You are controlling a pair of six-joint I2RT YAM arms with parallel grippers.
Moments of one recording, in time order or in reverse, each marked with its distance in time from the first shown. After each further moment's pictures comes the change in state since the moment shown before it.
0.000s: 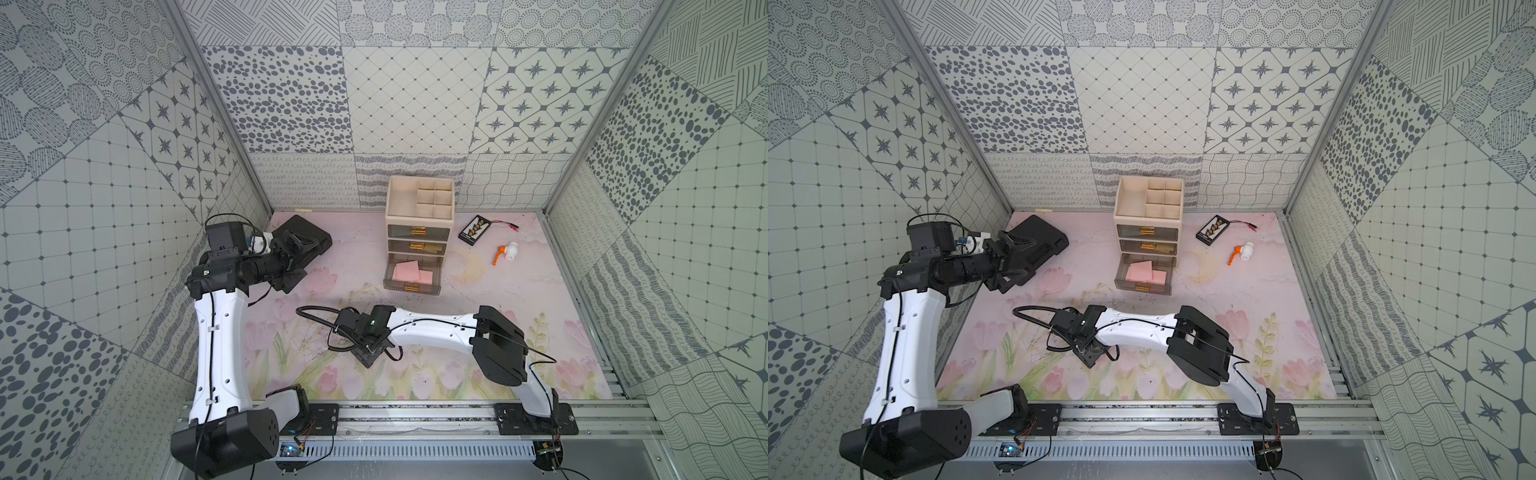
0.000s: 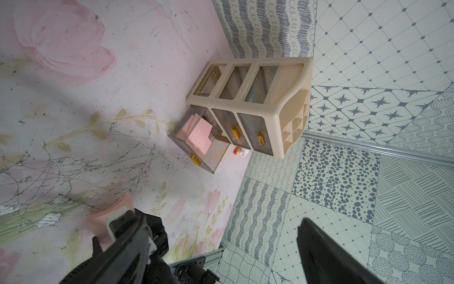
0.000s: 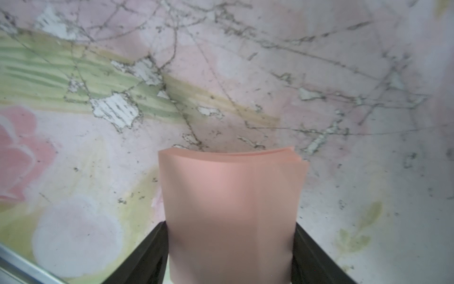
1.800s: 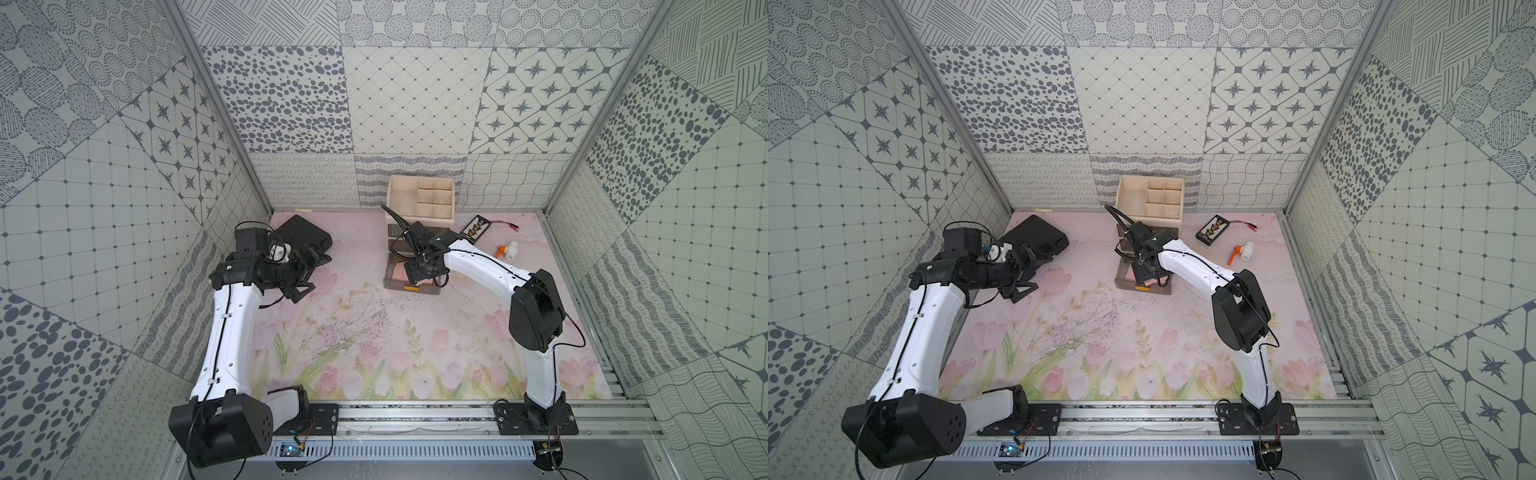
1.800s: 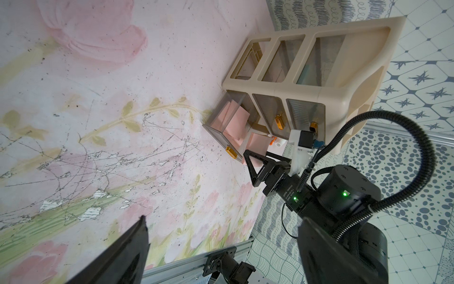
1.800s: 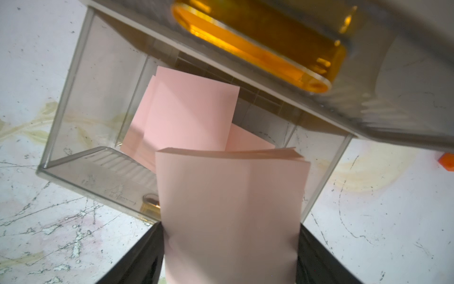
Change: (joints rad) left arm -0.092 0.039 -0.121 0.014 -0.110 0.087; right arm -0.542 -0.089 0.059 -0.043 -0.004 -0.033
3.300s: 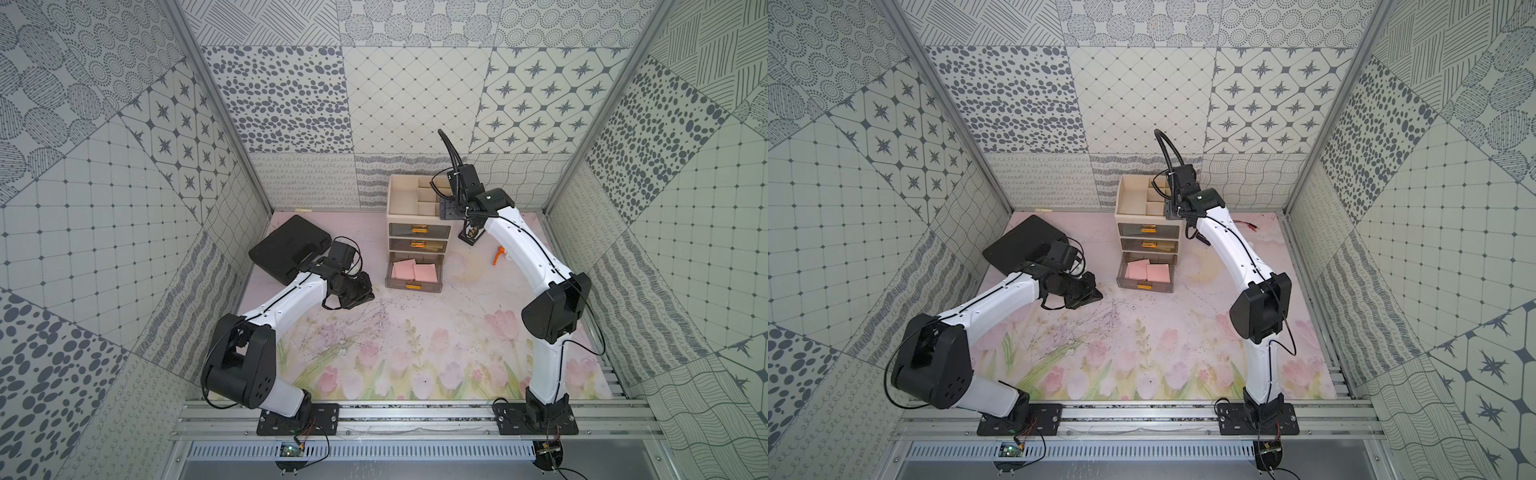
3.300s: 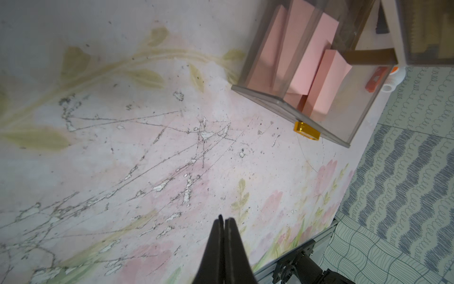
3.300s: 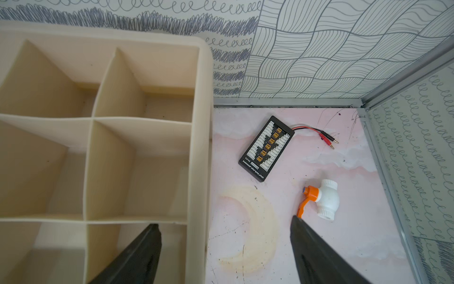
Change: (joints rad) left arm -0.540 0.300 -0.239 0.450 -0.286 -0.057; right arm -0.265 -0.004 0.426 0.029 0.185 -0.046
